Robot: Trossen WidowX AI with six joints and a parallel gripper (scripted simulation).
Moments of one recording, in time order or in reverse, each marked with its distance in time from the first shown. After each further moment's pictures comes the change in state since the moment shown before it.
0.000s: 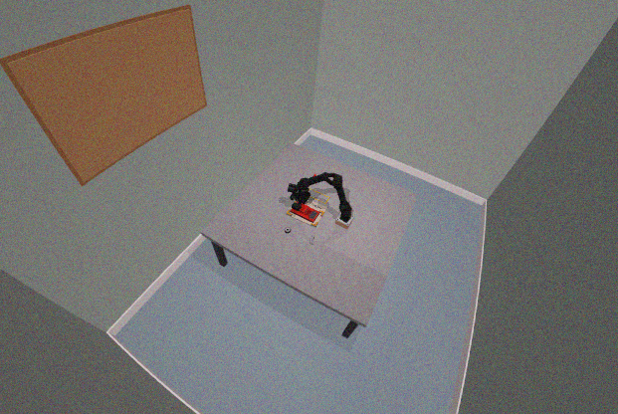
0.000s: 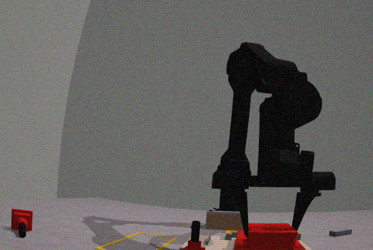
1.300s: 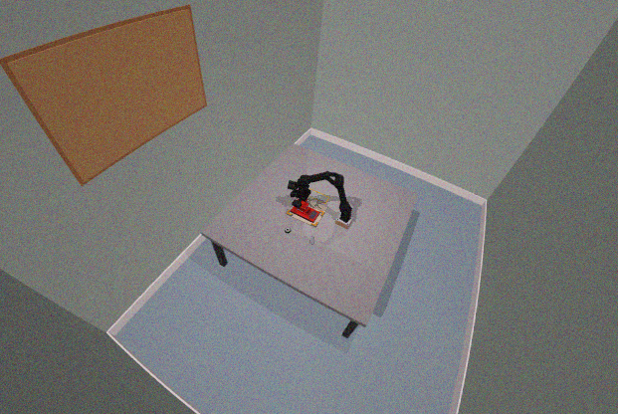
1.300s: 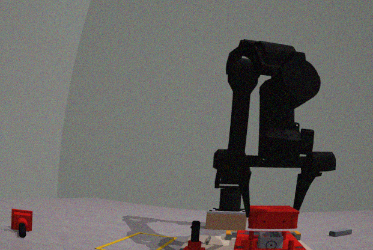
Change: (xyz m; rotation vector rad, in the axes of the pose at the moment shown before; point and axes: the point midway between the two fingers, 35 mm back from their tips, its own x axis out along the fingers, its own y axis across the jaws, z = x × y) arm -0.031 -0.001 -0.001 -0.001 0.009 -0.002
